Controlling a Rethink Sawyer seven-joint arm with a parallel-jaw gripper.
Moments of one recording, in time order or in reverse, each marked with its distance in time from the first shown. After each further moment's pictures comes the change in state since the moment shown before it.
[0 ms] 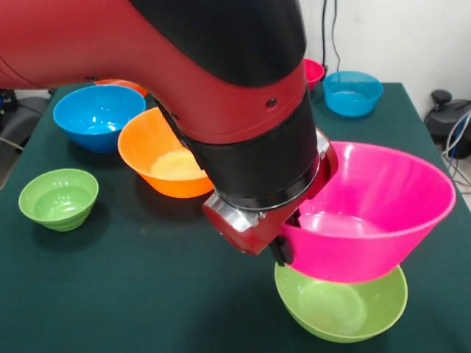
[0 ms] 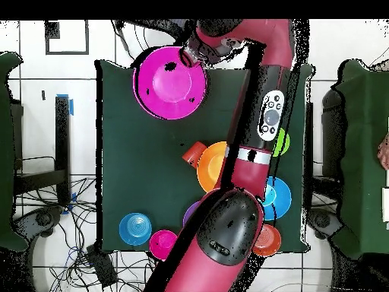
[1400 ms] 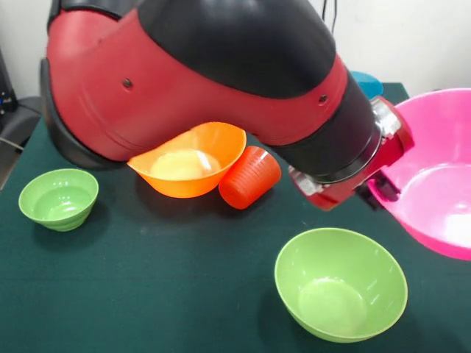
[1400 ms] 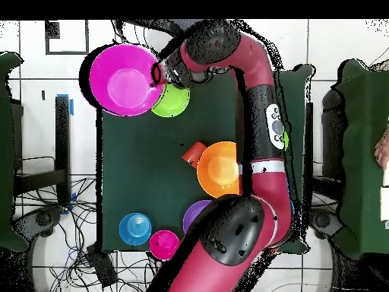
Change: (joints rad) arm -0.015 -0.010 -0.401 0.373 0.741 -0.266 0.520
